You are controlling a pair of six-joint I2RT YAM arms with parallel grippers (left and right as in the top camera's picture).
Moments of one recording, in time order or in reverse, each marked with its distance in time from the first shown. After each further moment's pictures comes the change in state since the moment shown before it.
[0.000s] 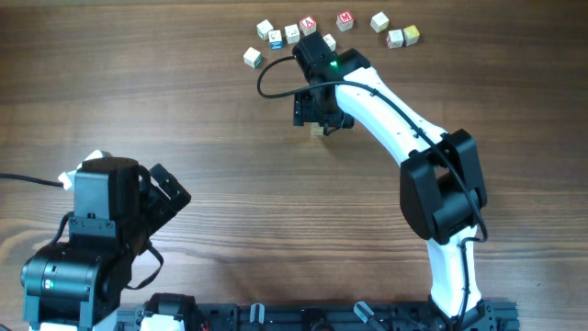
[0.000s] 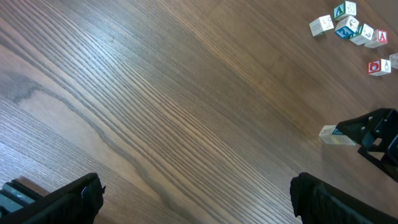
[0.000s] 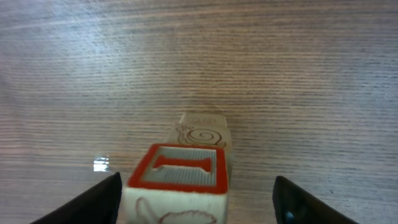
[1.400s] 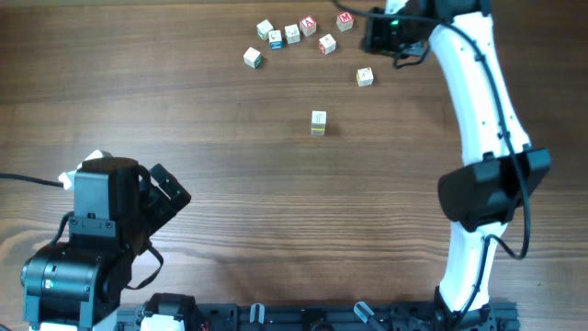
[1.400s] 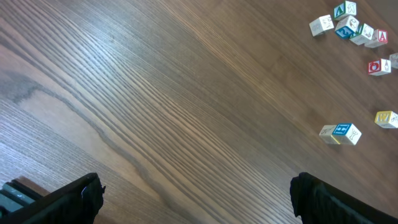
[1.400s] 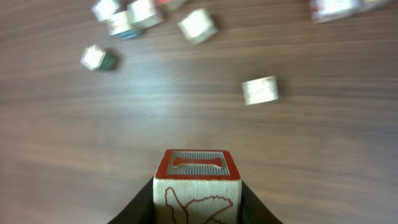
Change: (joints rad) left arm 0.000 0.000 0.000 0.000 0.000 0.000; right arm -0.277 -0.026 0.514 -0.307 -0.220 -0.219
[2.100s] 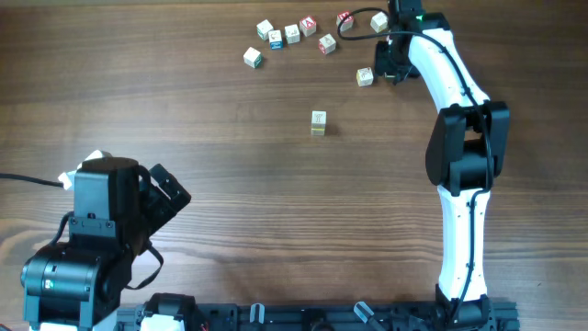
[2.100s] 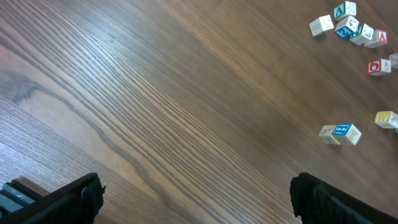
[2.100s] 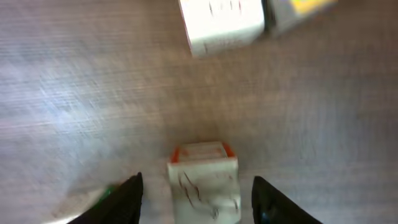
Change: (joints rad) left arm 0.000 0.000 0.000 0.000 0.000 0.000; right arm -0.111 0.332 -0.135 0.388 0.308 -0.123
